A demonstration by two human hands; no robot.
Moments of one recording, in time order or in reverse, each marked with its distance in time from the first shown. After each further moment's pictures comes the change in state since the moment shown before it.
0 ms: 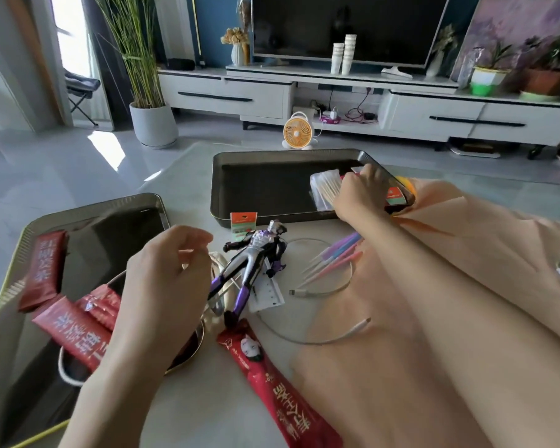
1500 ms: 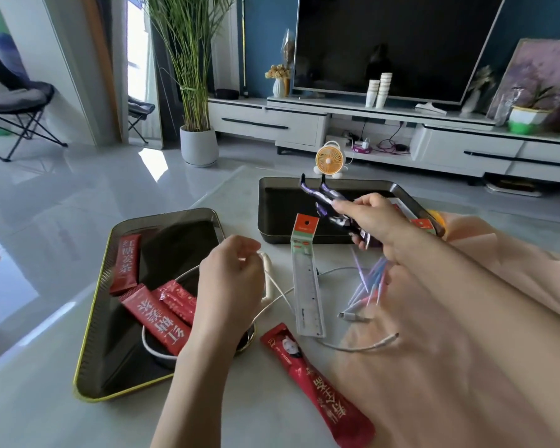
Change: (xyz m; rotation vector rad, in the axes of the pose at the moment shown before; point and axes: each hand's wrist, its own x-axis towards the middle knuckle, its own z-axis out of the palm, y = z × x) left_hand -0.011 0.019 -0.015 -0.072 0.035 -0.076; right_hand -0.059 -0.026 -0.076 1.058 -0.504 0.108
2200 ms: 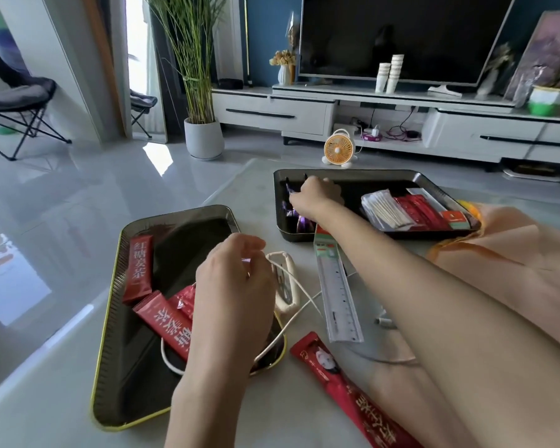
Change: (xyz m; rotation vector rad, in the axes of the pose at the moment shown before) left_hand 0.011 -0.015 -0.019 0.070 0.054 0.073; right_hand 0.075 -0.027 0.122 -0.618 0.126 -0.106
